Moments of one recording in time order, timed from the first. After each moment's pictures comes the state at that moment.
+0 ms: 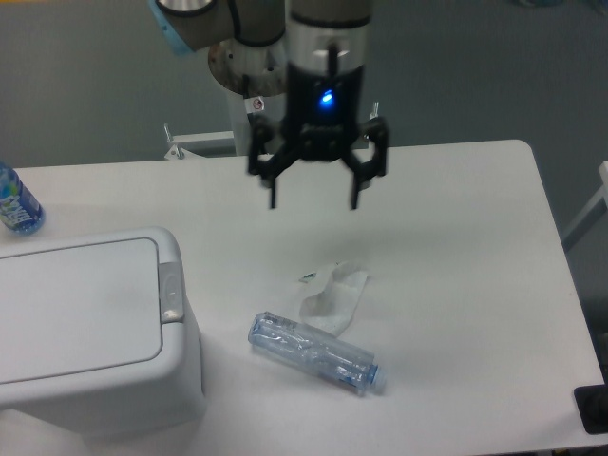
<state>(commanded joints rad) 2.35 -1.69 -1.47 -1.11 1.32 0.26</state>
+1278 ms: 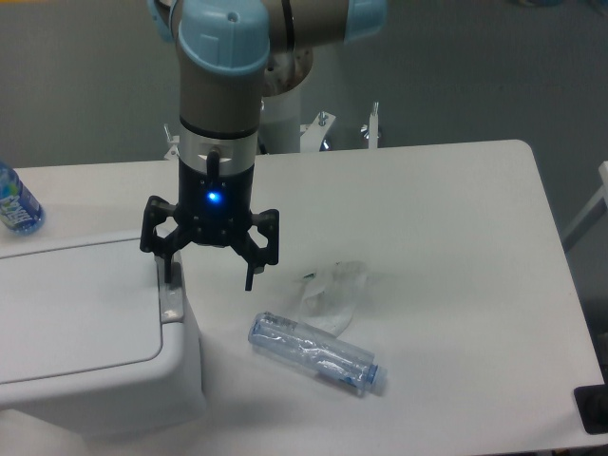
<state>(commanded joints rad) 2.24 -1.79 -1.45 -1.06 1.32 0.24</state>
